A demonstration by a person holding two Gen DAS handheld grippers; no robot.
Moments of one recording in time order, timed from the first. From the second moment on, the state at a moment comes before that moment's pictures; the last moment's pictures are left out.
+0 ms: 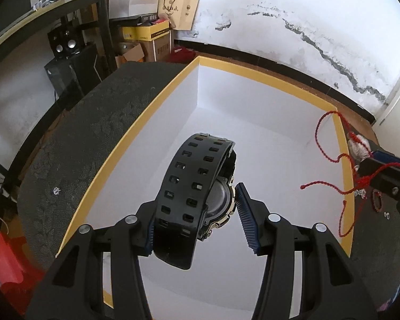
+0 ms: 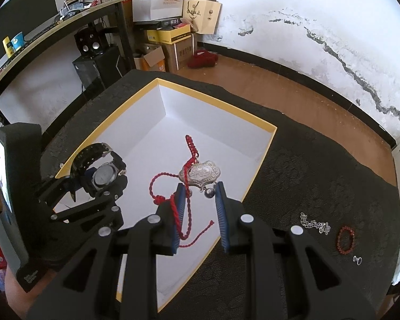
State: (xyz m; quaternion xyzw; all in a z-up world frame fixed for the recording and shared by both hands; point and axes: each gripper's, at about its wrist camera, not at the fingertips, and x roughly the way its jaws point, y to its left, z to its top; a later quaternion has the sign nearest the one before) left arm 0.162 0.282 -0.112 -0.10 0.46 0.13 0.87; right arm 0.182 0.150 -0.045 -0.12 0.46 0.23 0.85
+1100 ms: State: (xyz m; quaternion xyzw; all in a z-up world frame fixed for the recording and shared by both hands) left arm 0.151 0.309 -0.099 -0.09 0.45 0.17 0.87; right arm 0.245 0.188 -0.122 -0.14 0.56 0.20 0.79
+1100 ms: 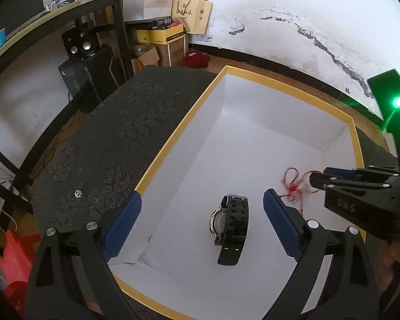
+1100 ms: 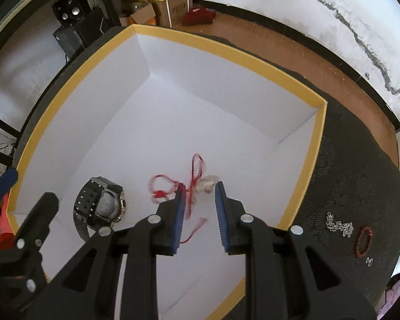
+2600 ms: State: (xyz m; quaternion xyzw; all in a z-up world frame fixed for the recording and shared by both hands) left arm 0.126 0.037 -0.099 0.06 0.43 -0.06 0.90; right arm 0.096 -0.253 -0.111 0.06 0.46 -0.01 0.88
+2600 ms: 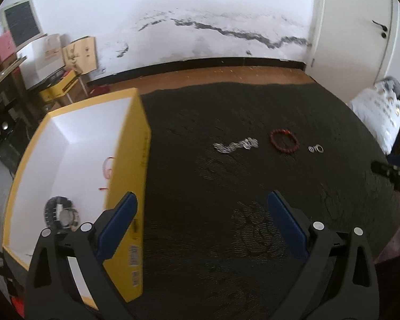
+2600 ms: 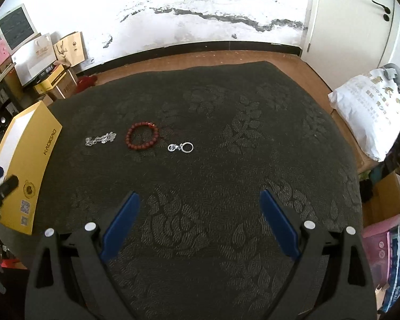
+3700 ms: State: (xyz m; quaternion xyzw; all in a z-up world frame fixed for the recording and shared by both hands) left arm 0.254 -0.010 -0.209 0.08 0.47 -0.11 0.87; right arm 0.111 -0.272 -0.151 0.07 0.47 0.05 0.88
